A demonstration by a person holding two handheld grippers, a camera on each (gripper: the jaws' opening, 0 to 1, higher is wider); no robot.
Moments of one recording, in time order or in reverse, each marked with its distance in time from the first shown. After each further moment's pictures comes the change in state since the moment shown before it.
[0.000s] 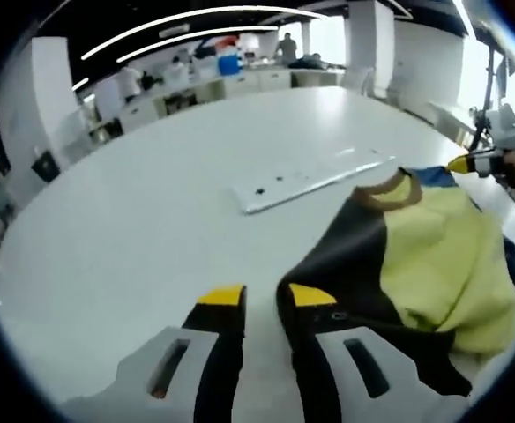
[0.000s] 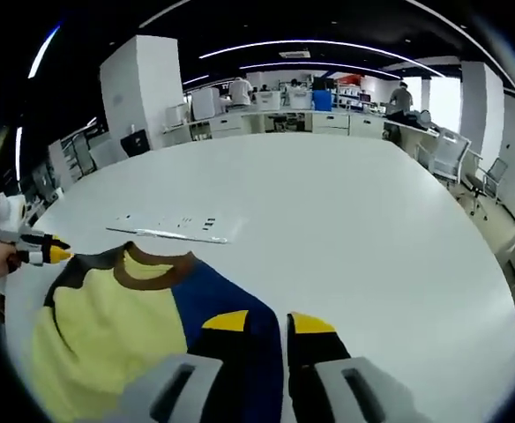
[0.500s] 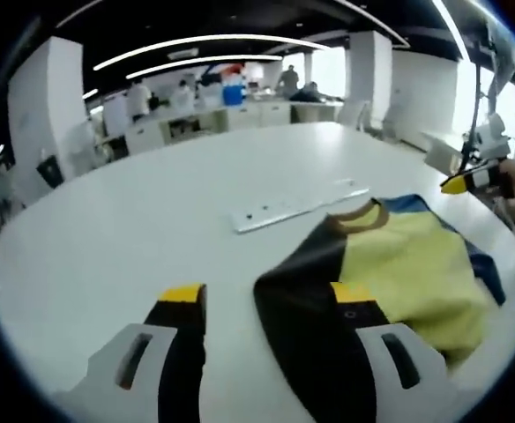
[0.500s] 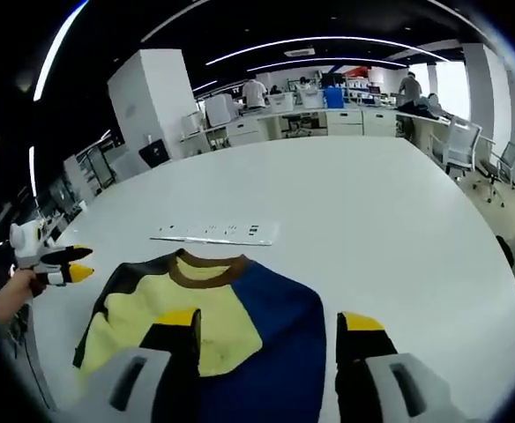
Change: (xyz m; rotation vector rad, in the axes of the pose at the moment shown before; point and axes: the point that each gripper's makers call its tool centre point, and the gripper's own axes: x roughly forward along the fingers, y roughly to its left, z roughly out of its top) left arm -0.053 -0.025 0.002 -0.029 -0.122 -0.023; right arm -0.050 0.041 -0.006 0.039 0.053 0.117
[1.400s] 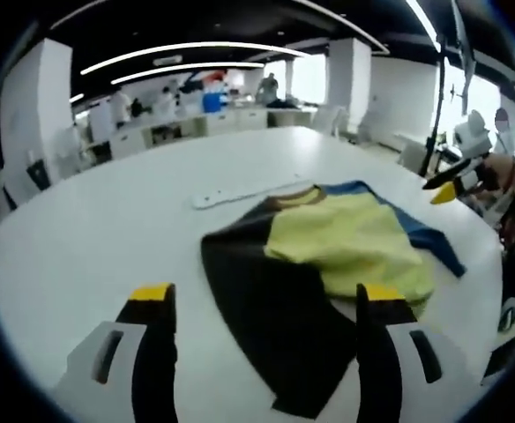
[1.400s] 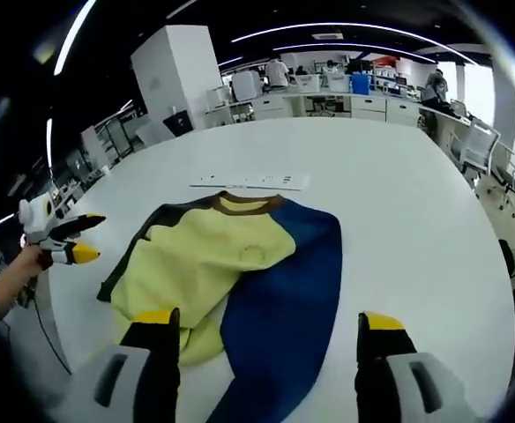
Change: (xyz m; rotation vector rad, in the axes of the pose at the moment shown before) left arm -0.074 -0.058 -0.044 0.026 -0.026 -0.078; right arm -0.077 0.027 -0.075 -0.088 0.102 0.054
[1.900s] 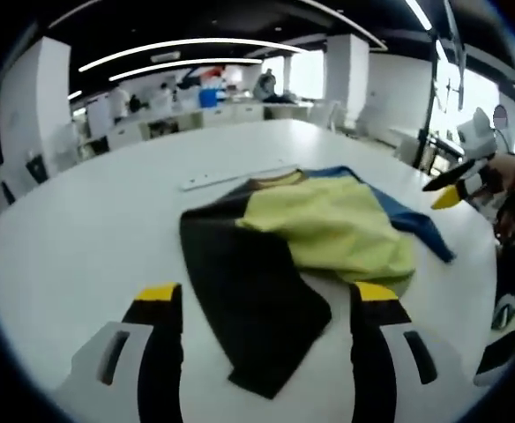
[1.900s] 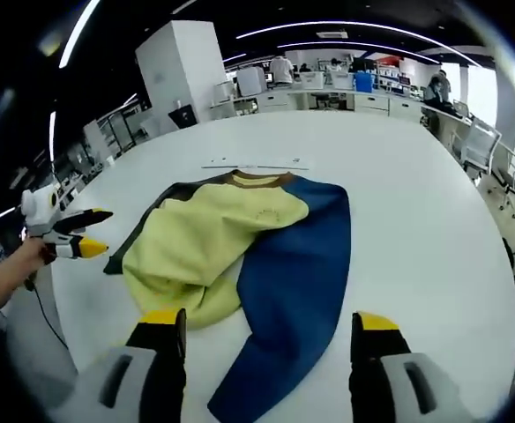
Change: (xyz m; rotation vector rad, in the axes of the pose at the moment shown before) left arm -0.007 -0.038 -0.030 -0.021 0.026 -0.011; right arm -0.014 0.019 -0.046 -0.029 0.009 0.002
